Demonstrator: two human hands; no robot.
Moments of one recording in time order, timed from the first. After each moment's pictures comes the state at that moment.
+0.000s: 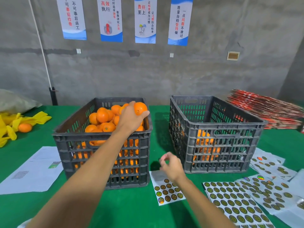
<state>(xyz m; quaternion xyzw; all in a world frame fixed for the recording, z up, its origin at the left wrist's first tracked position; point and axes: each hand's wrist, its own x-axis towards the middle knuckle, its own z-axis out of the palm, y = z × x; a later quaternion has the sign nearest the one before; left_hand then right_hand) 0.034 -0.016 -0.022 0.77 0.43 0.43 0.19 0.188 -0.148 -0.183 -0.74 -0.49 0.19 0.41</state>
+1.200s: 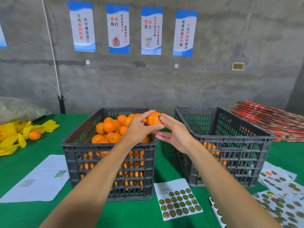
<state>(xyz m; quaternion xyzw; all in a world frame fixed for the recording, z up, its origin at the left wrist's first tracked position) 0.027 -0.035 -0.012 0.76 0.22 0.45 0.42 0.186 -0.119 -0.008 -0.43 -0.44 0.49 0.61</state>
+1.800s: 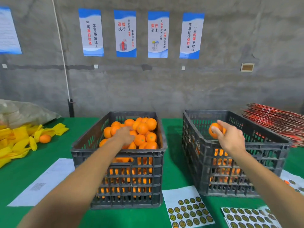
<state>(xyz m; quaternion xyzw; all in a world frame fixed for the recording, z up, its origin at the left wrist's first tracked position) -0.025 0.074 -0.032 0.82 0.54 0.16 0.13 0.314 -0.155 -0.014 -0.81 -0.42 -0.09 0.40</state>
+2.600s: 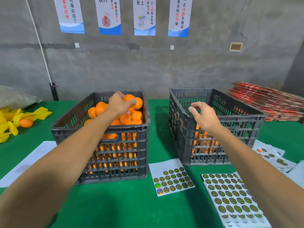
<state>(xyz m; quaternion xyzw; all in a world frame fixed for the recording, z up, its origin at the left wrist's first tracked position) 0.017 0.027 -0.001 0.72 0.49 0.41 0.27 0.300 -0.162 -0.028 -0.74 -0.54 -0.03 0.40</state>
